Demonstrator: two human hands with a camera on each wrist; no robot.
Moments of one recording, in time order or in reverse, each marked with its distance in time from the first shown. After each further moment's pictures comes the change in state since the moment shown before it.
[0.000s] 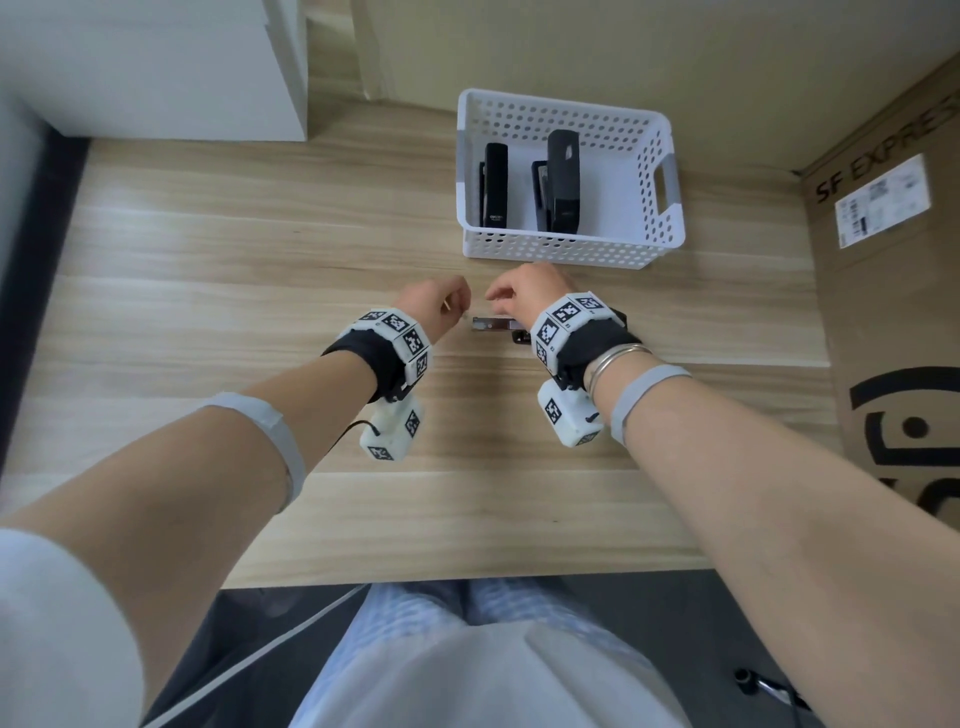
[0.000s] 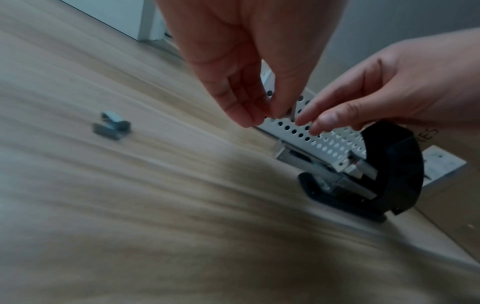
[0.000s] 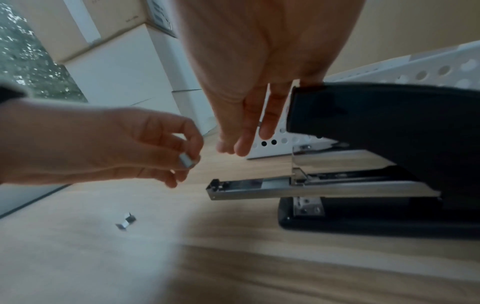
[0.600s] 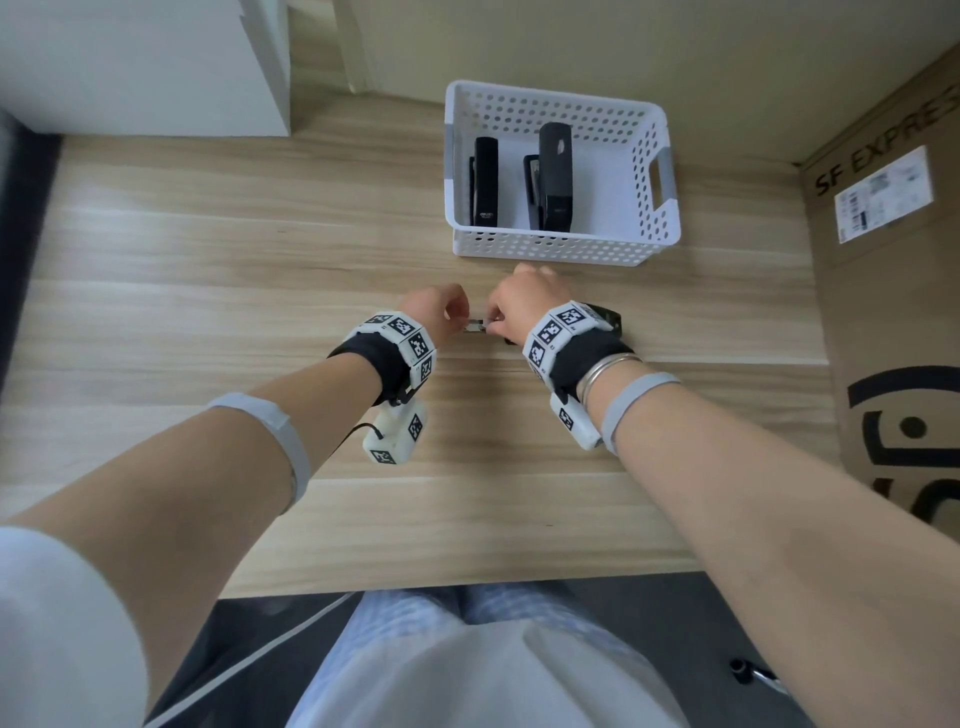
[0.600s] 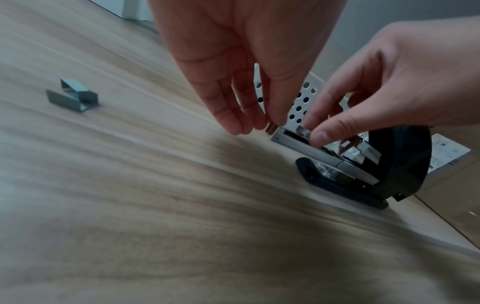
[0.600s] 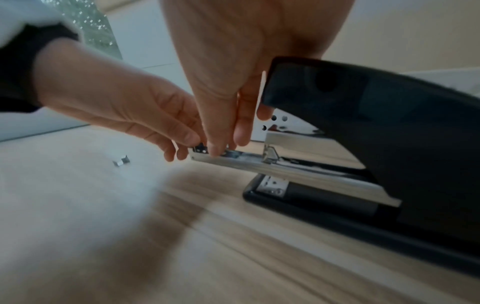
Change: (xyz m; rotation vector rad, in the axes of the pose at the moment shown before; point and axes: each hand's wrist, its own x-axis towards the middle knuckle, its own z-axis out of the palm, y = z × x) left_hand 0.015 0.001 0.015 0.029 -0.102 -0.107; right_hand -0.013 0.000 -0.003 -0.290 -0.008 -0.114
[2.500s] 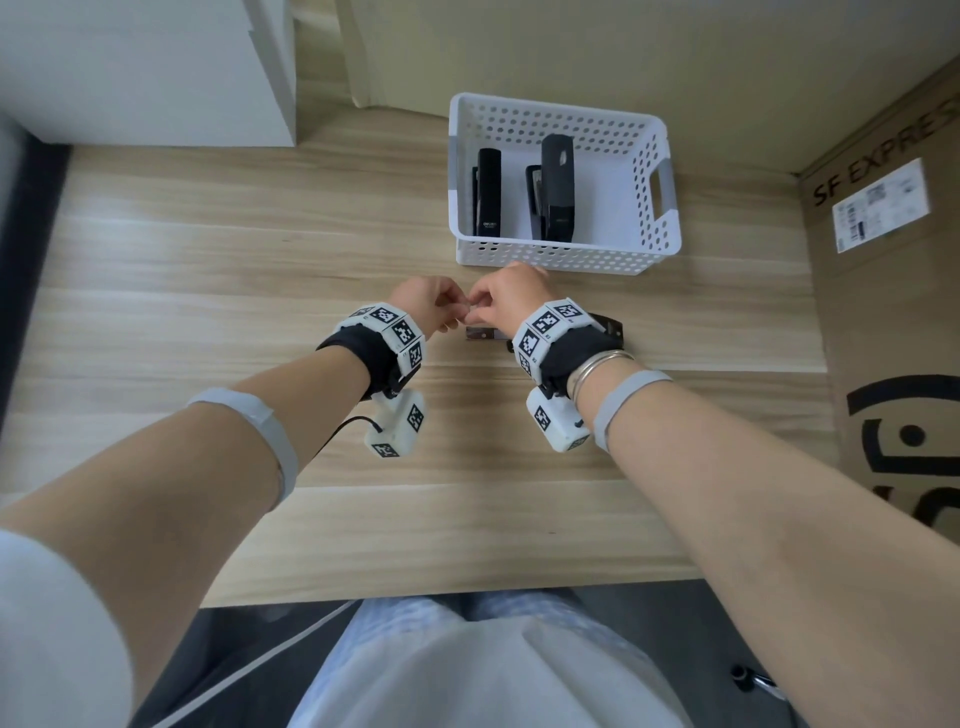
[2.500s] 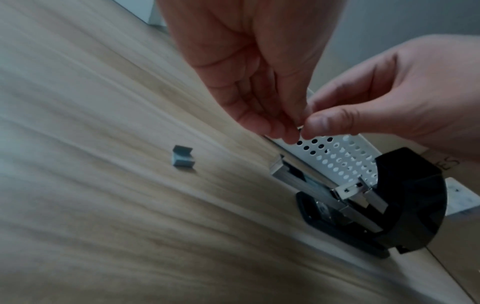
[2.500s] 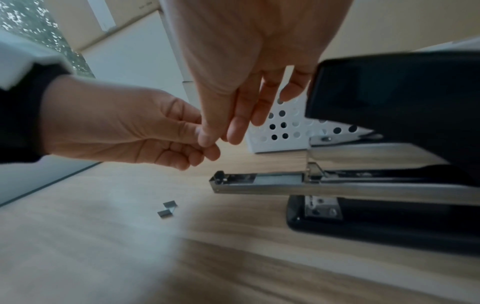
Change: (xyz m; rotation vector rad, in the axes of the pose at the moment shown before) left_hand 0.006 -0.003 -0.021 -0.259 -0.055 -0.048; right_hand 0.032 -0.004 0.007 0.149 0.070 -0.003
